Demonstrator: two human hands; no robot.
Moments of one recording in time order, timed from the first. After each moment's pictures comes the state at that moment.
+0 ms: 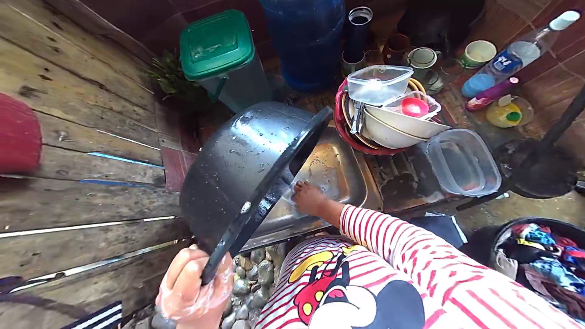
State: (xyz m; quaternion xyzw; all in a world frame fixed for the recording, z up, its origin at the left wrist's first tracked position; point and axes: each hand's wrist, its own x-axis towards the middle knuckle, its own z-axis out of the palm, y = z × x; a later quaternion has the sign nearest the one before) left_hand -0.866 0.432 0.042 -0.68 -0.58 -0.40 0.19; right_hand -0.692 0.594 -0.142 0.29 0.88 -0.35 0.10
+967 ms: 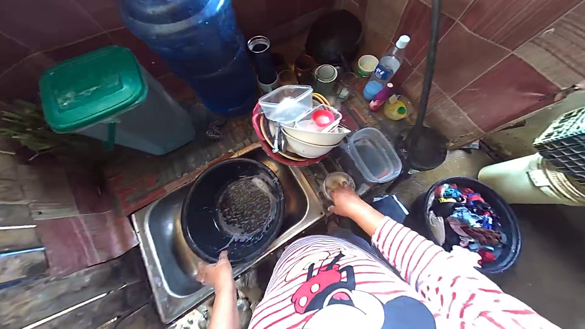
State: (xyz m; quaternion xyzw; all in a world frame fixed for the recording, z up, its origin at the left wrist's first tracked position) left_hand -0.789 0.475 -0.169 -0.21 -0.89 -0.32 -0.25; right_hand -0.412 0.579 -0.123 0.64 0.65 -0.38 0.16
